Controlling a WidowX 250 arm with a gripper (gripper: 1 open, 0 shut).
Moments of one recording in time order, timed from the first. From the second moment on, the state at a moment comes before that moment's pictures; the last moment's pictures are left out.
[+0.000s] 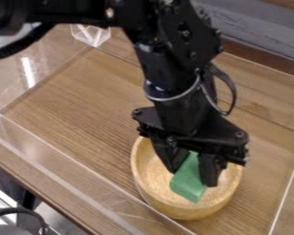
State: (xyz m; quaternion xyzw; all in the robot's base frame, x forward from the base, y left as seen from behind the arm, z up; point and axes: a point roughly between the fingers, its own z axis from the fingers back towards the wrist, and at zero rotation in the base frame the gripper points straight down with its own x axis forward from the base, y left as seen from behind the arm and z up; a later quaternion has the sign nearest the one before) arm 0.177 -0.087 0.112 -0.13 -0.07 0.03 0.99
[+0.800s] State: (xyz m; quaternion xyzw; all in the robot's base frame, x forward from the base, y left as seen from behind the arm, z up) arm 0.180 -0.081 0.106 -0.14 -0.06 0.04 0.99
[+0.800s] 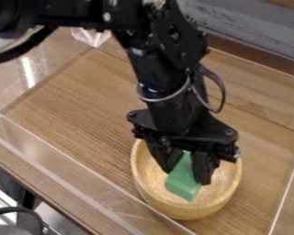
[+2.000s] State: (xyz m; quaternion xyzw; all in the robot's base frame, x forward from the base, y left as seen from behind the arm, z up) arm 0.181 -0.076 0.101 -0.15 -0.05 0.04 0.99
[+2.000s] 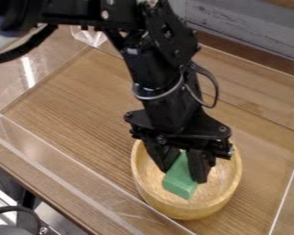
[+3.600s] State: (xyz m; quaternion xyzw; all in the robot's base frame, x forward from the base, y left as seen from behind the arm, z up) arm 0.190 -0.076 0.094 -0.17 -0.04 0.04 0.98
